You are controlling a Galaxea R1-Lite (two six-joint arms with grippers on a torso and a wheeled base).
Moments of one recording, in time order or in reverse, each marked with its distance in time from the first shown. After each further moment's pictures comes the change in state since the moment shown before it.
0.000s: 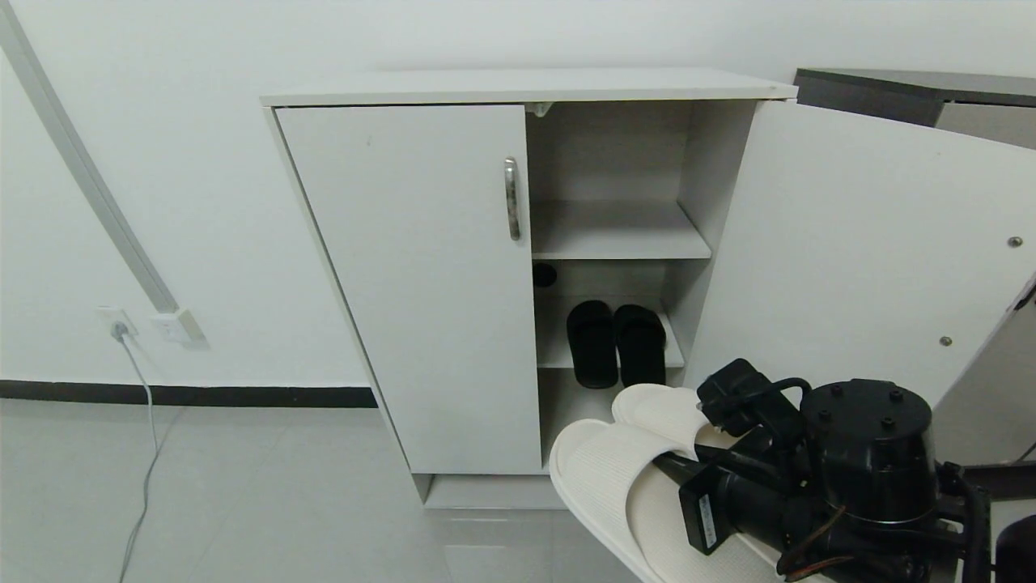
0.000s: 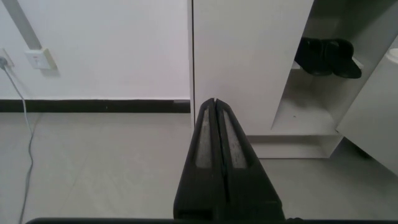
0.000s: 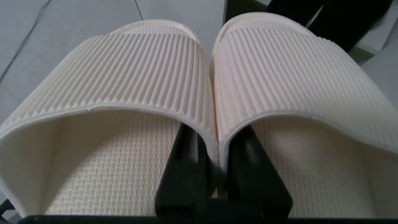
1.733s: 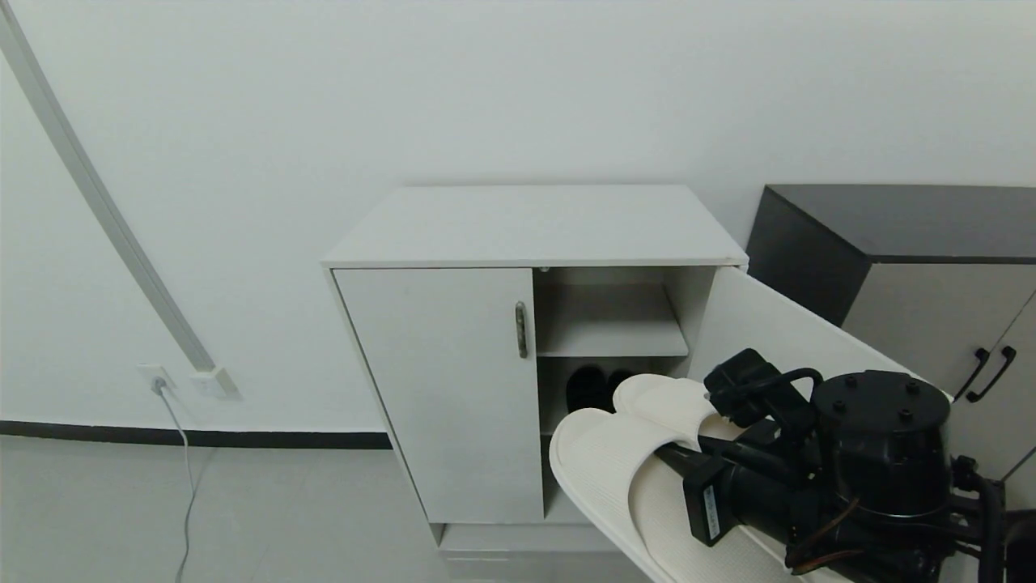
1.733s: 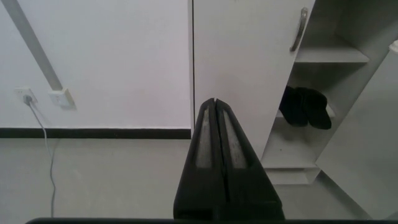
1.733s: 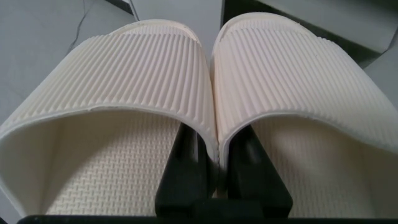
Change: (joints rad) left arm 0.000 0.000 0.000 0.000 0.000 -0.002; right arm -0.003 -0.020 -0.008 0.003 0.000 0.000
